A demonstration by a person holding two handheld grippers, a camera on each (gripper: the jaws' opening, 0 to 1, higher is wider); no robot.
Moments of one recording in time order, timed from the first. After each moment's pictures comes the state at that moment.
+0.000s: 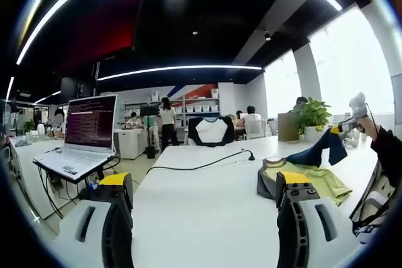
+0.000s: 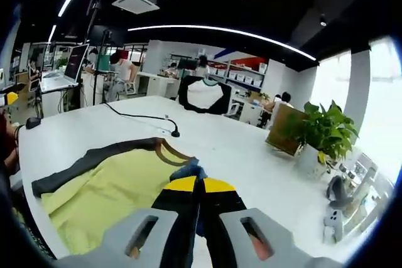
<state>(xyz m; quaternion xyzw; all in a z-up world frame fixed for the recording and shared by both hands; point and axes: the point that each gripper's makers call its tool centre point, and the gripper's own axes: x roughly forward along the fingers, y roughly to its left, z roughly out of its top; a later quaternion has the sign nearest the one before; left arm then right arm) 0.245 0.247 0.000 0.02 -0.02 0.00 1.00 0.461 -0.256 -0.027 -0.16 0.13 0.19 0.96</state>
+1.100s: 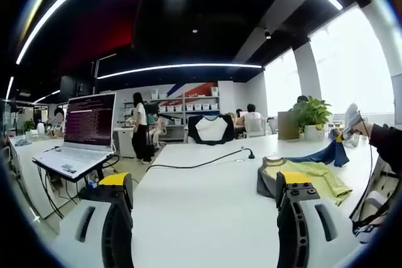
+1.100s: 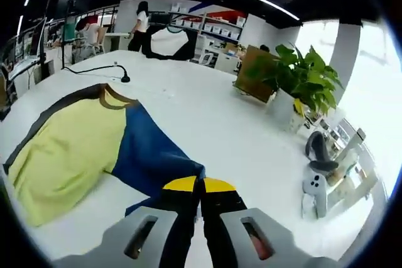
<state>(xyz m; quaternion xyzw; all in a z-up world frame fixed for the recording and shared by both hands) 0.252 0.245 -0.002 0.02 -0.01 0.00 1.00 0.512 -0.387 -0.111 -0.16 0.30 0.08 0.94</state>
